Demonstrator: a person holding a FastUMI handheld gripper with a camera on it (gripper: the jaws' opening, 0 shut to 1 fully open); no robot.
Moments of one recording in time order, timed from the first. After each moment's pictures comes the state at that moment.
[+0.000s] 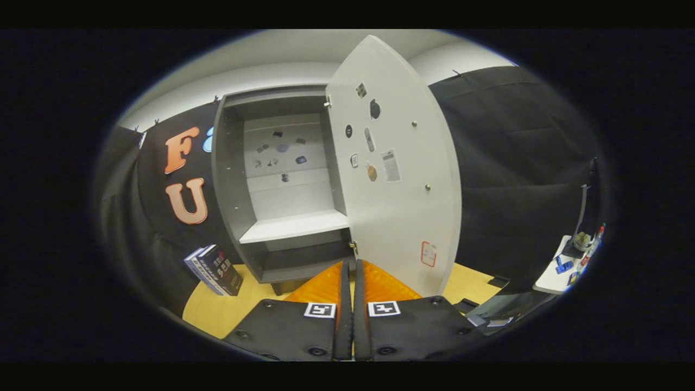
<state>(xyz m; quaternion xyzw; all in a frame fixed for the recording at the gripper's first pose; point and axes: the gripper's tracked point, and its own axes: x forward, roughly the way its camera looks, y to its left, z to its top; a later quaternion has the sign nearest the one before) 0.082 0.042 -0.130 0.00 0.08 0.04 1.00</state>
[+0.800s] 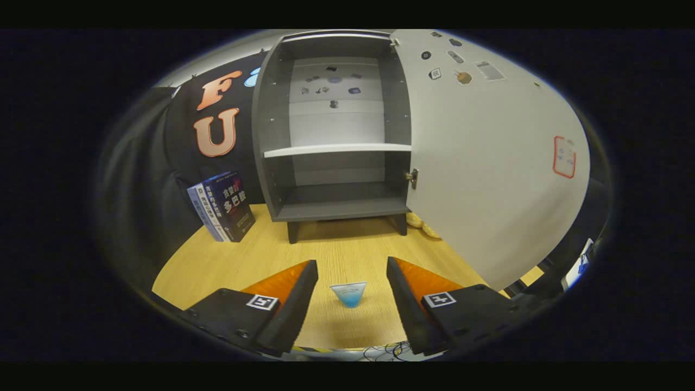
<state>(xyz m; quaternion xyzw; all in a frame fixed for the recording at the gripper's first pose) 0.117 0.099 -0.329 -0.07 0.23 0.11 0.96</state>
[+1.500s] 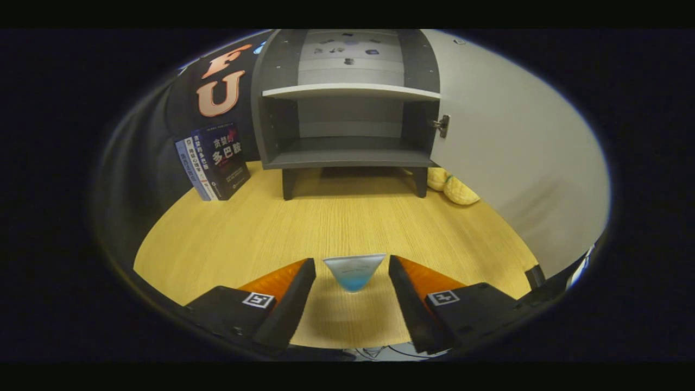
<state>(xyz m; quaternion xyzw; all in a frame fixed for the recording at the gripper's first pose) 0.139 0.092 -0.431 -0.10 0.33 0.12 0.93</state>
